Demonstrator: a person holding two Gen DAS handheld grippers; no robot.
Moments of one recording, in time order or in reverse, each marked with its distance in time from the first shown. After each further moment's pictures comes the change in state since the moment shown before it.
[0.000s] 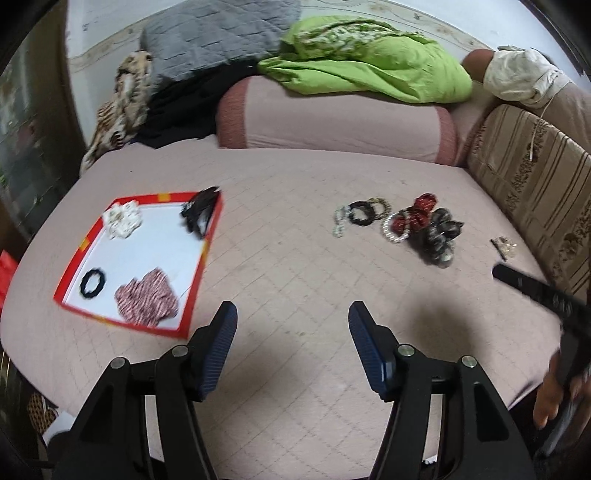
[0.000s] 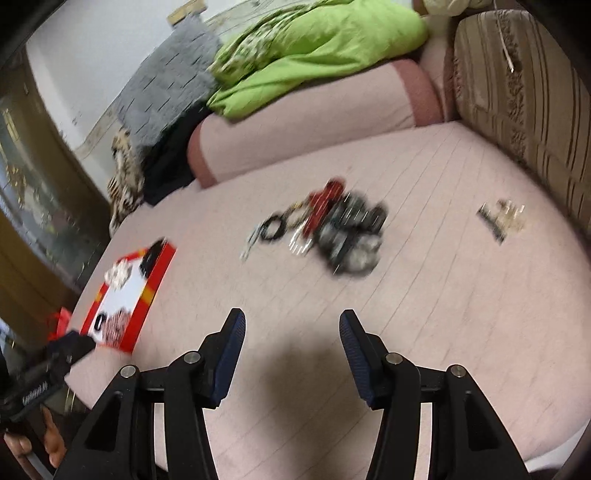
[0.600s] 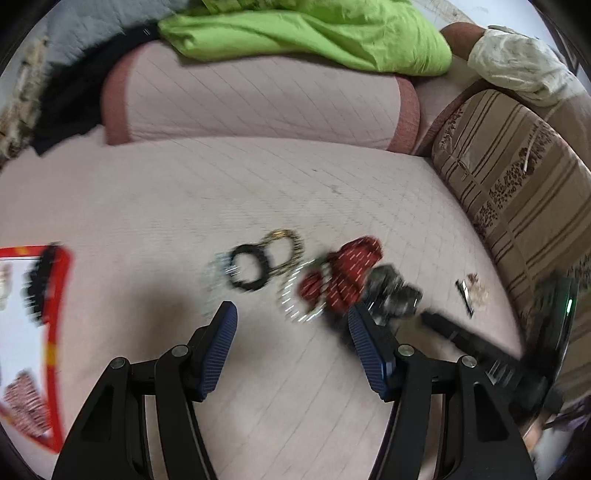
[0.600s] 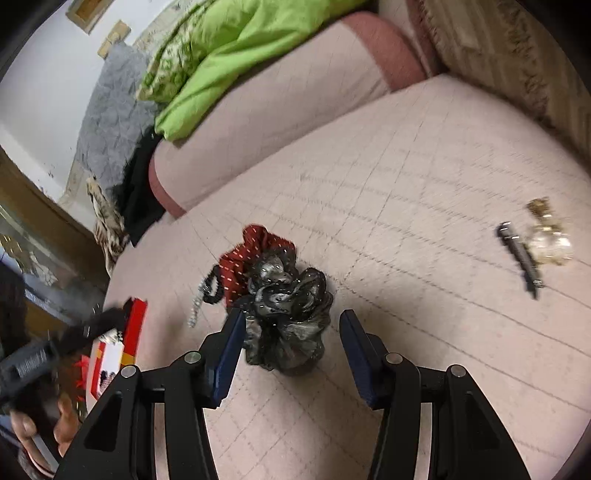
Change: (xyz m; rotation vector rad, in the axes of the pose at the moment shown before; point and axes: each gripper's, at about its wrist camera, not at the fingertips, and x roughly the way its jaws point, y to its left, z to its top) left arm 0.172 -0.119 0.126 0.010 0.178 -0.233; right arm 0.103 -0.100 0.063 0.177 0.091 0.108
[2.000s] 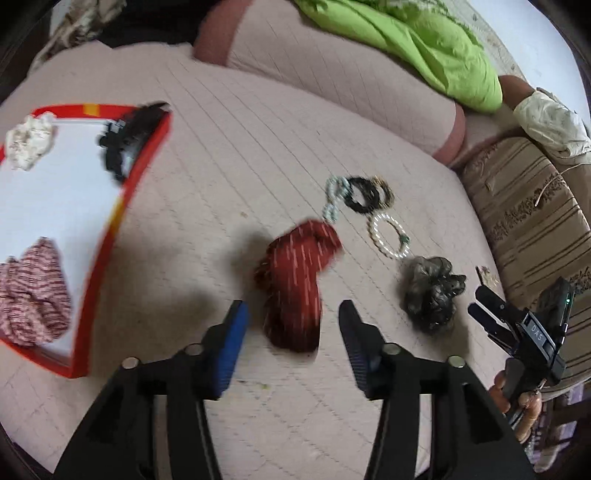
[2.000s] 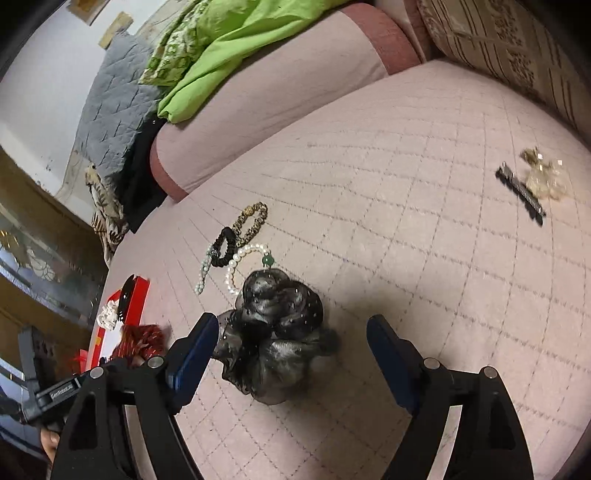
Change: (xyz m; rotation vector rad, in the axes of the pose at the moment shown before) left arm -0.054 0.156 -0.115 -0.239 0.006 -0.042; right arm -0.007 0.021 -0.053 0.039 0.004 -0.023
